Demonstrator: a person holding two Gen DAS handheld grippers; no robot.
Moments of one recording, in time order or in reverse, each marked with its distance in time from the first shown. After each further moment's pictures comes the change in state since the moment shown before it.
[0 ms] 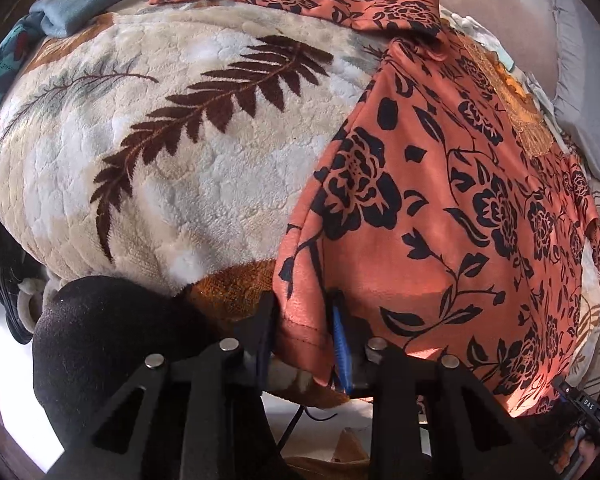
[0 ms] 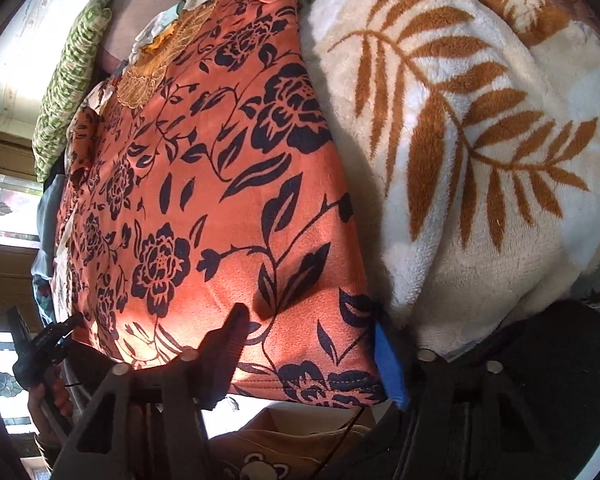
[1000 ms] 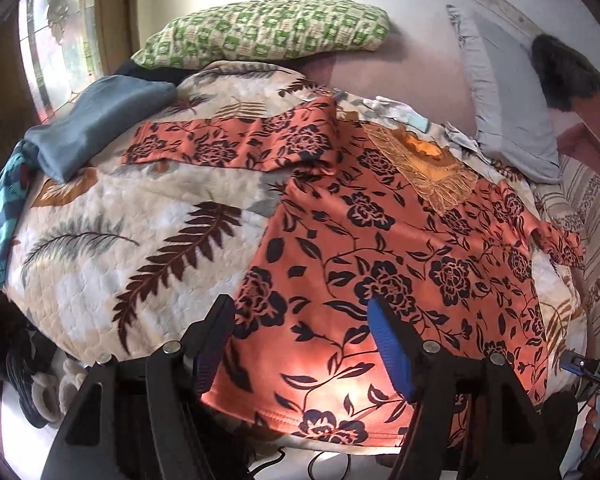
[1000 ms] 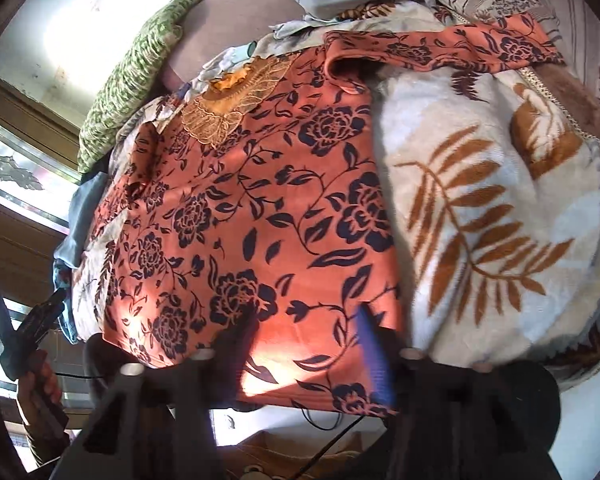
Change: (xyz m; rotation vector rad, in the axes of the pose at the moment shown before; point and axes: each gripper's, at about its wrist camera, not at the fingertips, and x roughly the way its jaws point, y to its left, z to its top) left arm -0.090 -0.088 0.000 0.213 -0.360 -0.035; right arm -0.065 0.036 0.015 -0.152 -0.160 0.070
